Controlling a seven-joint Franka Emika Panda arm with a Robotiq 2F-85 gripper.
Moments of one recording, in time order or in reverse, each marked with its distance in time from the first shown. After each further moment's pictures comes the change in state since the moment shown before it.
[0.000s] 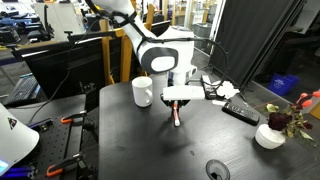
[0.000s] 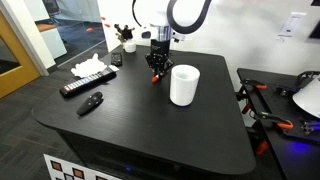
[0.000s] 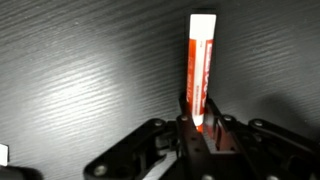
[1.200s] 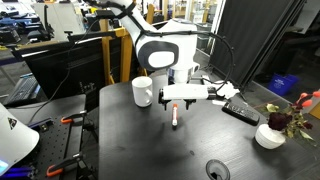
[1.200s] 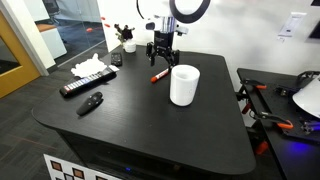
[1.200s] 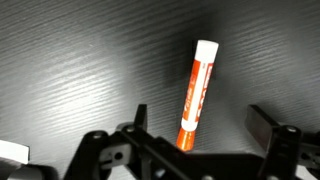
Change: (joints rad) arm -0.020 -0.065 -0.013 -0.037 0.044 -0.024 -0.065
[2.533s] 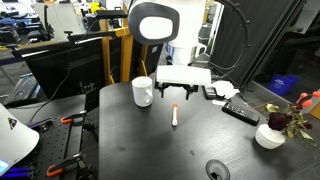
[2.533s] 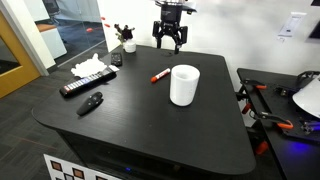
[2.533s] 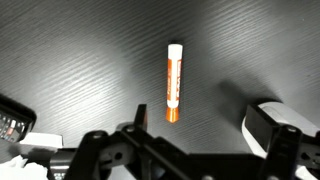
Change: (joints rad) arm -0.007 -0.196 -0.040 -0.044 0.120 -0.183 -0.011
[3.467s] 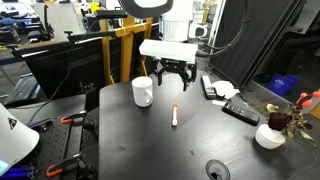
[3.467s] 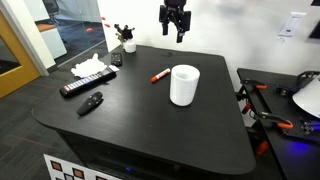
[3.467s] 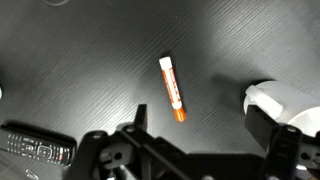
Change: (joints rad) arm 0.107 -0.131 -0.076 -0.028 -0.163 -0.099 0.447
